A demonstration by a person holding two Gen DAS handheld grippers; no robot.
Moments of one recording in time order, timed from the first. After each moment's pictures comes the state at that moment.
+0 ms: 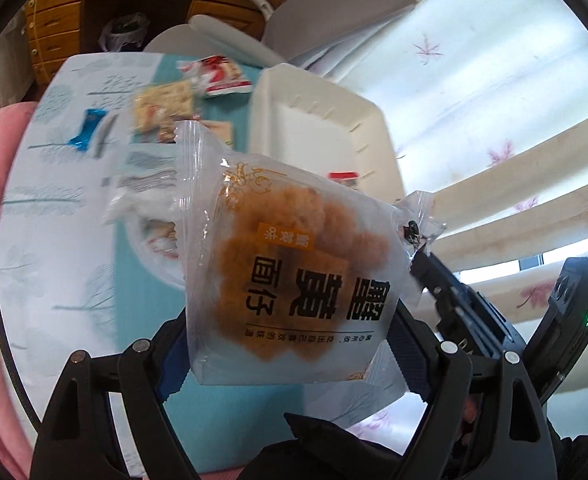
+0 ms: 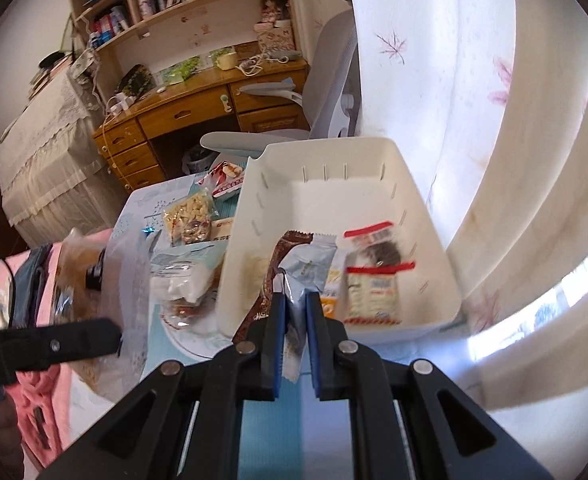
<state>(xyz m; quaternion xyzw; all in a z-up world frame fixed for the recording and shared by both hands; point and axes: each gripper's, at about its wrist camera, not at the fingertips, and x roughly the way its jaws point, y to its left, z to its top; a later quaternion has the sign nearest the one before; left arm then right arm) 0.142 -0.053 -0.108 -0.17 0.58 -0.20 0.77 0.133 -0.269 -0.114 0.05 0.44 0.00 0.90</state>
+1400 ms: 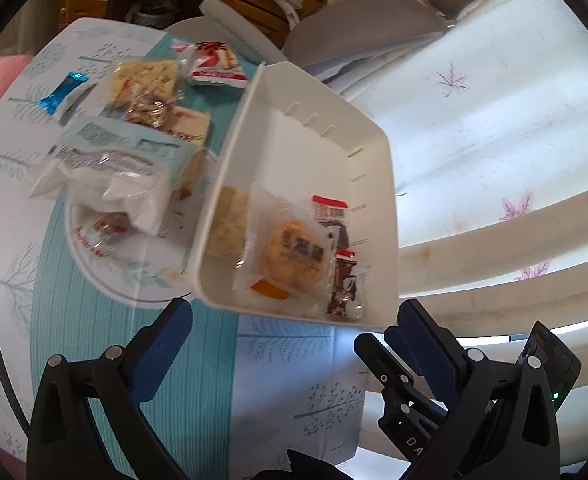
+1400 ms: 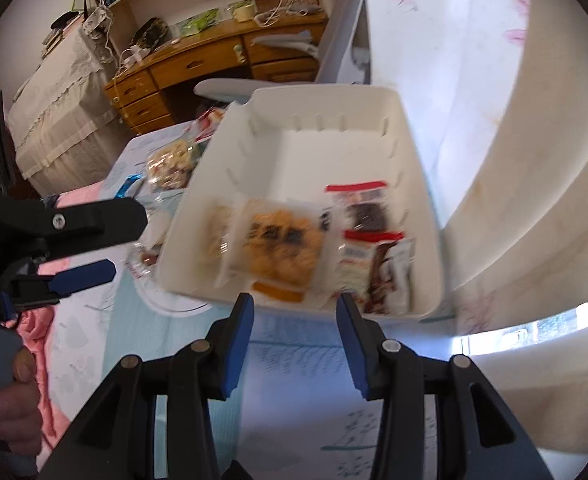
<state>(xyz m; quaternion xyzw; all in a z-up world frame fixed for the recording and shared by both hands) 0.164 -0.099 -0.146 -0.27 0.56 -0.15 0.77 0.149 -0.316 -0.152 0.03 0.51 0.06 0.86</state>
